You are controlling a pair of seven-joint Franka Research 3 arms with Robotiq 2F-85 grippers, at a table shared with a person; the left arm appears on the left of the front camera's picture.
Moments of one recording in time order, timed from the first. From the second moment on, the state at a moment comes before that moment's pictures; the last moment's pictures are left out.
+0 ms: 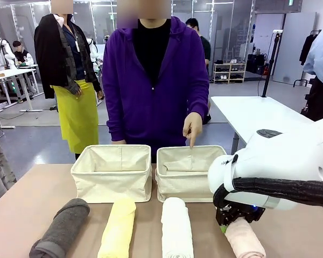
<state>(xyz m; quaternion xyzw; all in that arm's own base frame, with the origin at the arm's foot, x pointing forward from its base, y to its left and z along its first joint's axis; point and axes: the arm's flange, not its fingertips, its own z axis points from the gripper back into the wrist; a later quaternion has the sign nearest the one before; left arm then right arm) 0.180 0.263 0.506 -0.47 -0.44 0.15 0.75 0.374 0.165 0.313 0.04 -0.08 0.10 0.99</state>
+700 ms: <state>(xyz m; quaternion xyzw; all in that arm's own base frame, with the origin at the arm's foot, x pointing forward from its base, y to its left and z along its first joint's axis) 0.180 0.263 0.506 -0.47 -0.44 0.15 0.75 0.357 0.169 0.362 0.04 -0.08 0.22 0.97</state>
